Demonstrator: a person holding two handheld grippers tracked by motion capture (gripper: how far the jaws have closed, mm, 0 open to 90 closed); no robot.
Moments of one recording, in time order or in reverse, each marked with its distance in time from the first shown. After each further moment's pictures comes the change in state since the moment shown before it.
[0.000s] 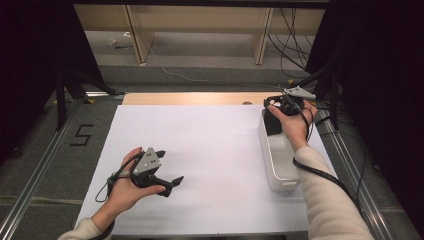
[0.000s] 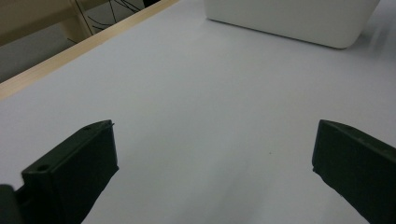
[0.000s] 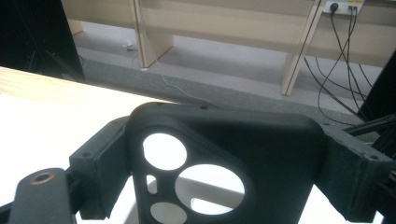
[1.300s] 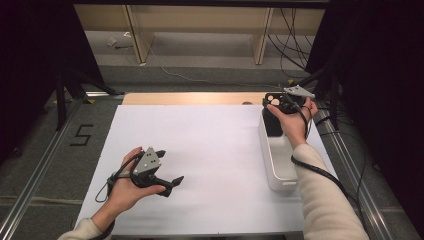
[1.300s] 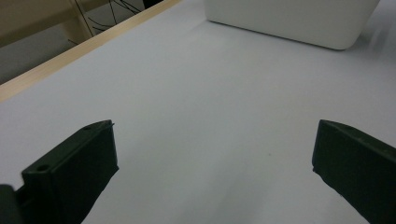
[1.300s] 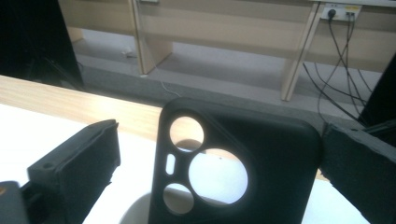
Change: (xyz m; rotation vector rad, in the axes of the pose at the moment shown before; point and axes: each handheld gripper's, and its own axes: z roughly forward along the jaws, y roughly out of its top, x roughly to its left) left arm -0.001 0.001 0.000 -0.006 0.000 -0.001; right arm -0.005 -0.001 0.010 -0.029 0.003 0.008
